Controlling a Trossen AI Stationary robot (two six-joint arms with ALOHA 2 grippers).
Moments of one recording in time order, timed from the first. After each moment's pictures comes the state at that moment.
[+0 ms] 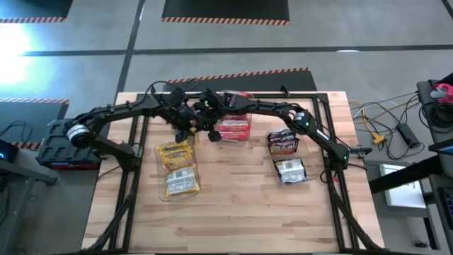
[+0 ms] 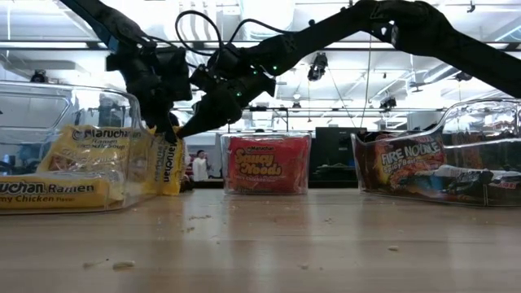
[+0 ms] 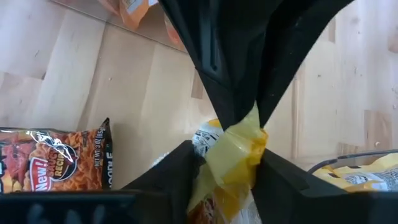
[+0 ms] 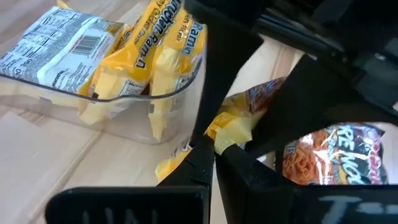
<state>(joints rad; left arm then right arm) 0.65 1.39 0.87 -0.64 0.40 0.37 -0.33 2.42 2.17 -0.49 -0.56 -0.64</state>
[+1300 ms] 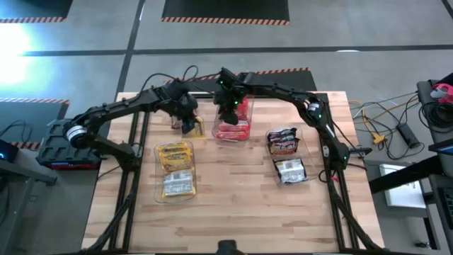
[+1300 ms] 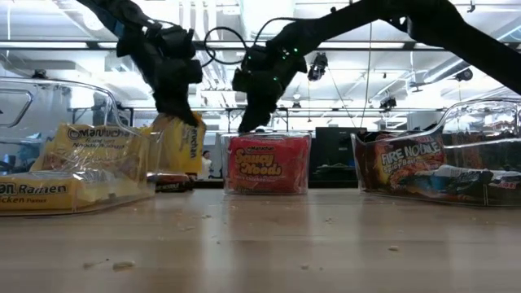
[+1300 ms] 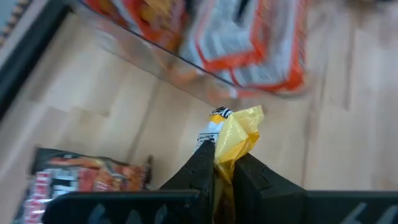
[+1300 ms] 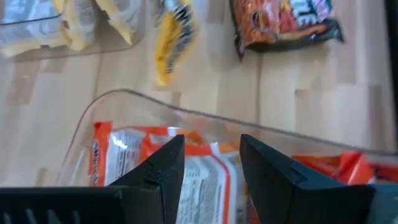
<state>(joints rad) 0.65 1.37 1.00 -0.62 0.33 0.21 -0.48 2.27 2.16 -0.96 -0.47 -0.46</state>
